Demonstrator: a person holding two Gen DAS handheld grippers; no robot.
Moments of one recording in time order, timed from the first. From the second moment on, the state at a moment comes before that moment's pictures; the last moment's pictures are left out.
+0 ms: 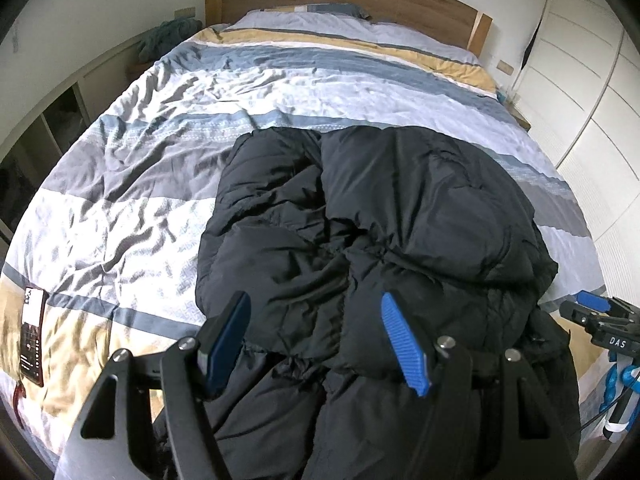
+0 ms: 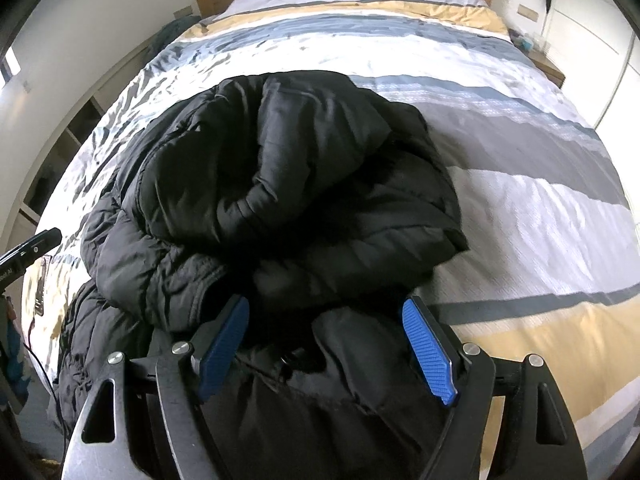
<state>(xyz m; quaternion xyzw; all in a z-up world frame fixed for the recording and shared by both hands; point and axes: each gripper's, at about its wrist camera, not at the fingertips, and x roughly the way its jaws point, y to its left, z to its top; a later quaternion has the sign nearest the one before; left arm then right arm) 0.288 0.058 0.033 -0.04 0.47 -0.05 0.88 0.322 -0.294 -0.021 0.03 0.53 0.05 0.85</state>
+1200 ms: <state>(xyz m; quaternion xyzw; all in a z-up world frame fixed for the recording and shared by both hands) 0.233 0.151 0.007 -0.05 0.53 -0.02 0.84 0.266 -0.348 -0.020 0.05 0.57 -0.01 0.82</state>
